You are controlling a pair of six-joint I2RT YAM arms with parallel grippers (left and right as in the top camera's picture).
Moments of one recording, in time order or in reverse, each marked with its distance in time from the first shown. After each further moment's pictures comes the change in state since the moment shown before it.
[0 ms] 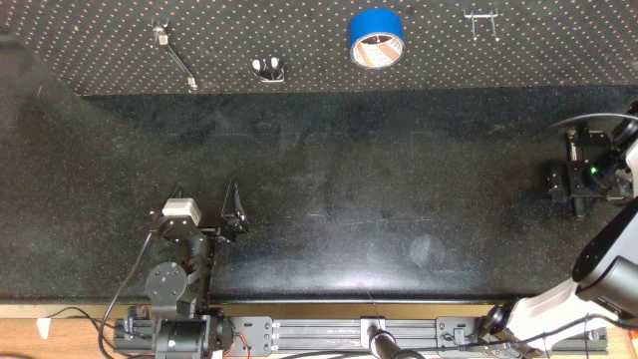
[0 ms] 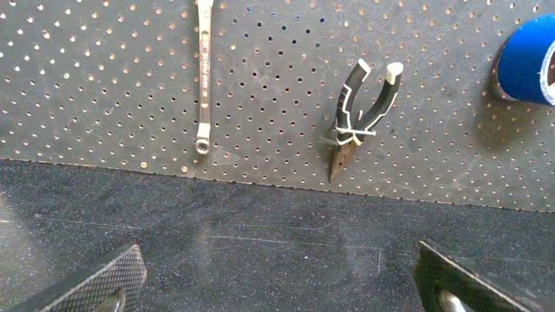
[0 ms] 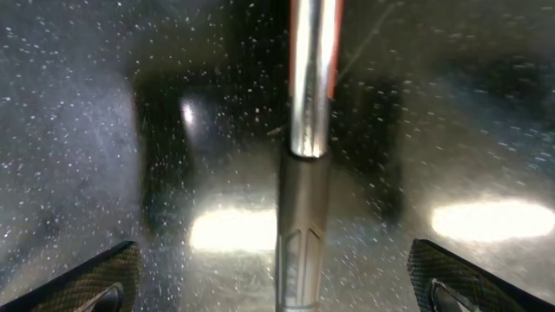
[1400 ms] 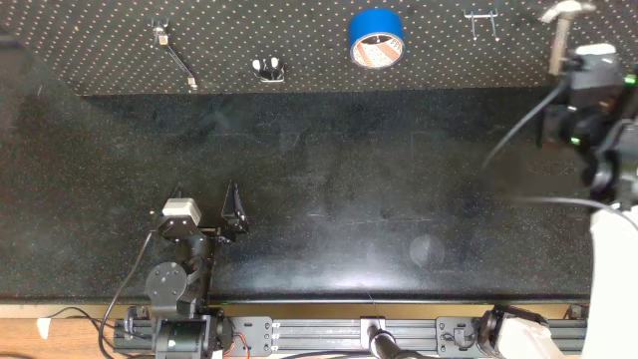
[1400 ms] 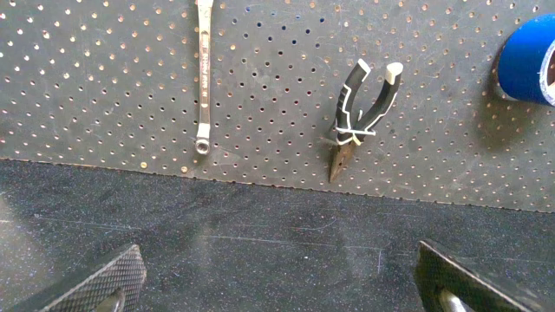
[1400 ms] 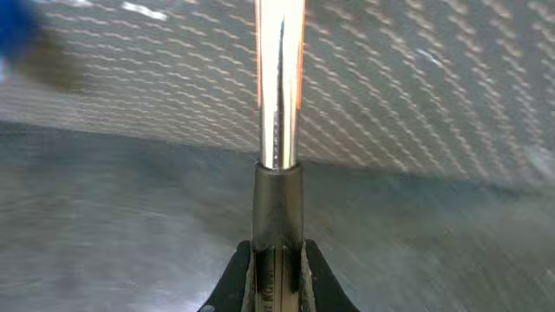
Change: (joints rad) left arm 0.000 0.000 0.000 0.000 0.000 0.000; right arm 0.296 -0.622 -0.016 0.257 -0.342 0.261
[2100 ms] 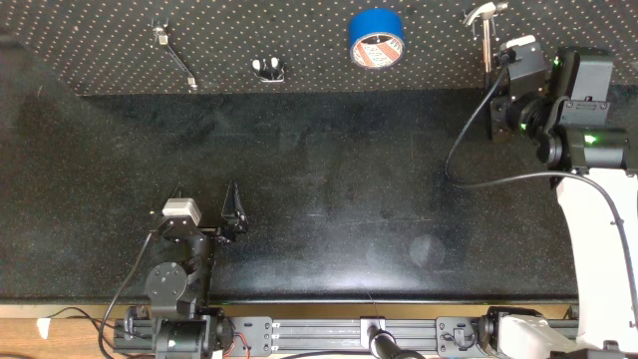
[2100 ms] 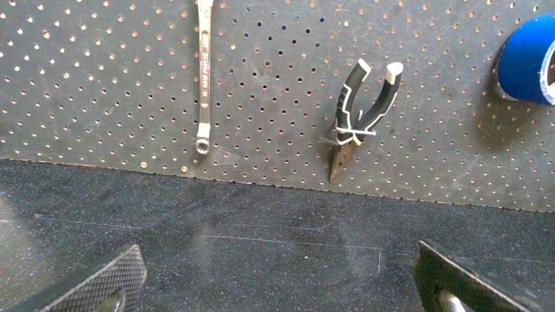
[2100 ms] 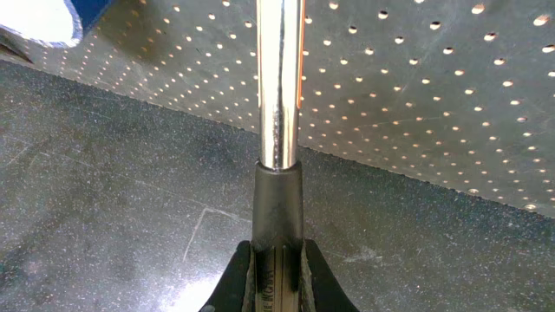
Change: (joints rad) left arm 0.000 0.000 0.000 0.000 0.000 0.000; right arm 0.203 0.135 0.000 0.050 -0.017 0.026
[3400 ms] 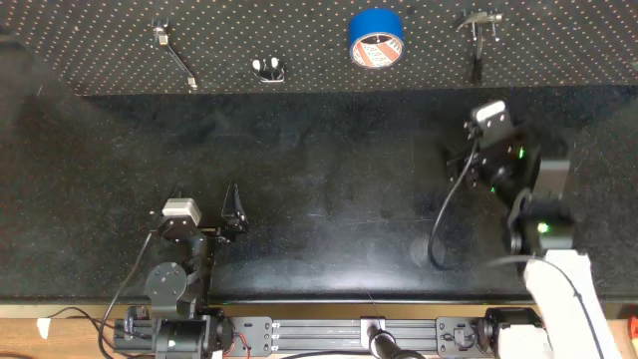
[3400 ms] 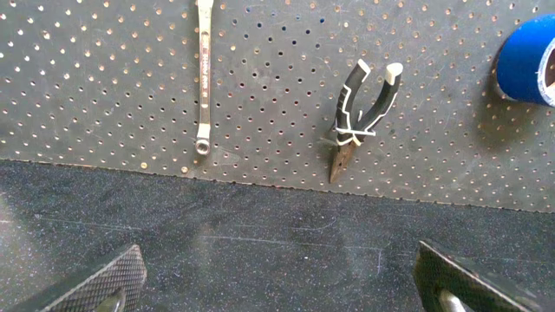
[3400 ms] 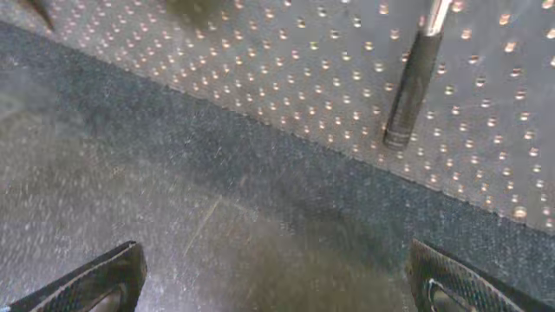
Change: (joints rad) left arm 0.000 0.000 0.000 0.000 0.000 0.000; right arm 0.085 -0.347 -0.674 0.626 0.011 -0.031
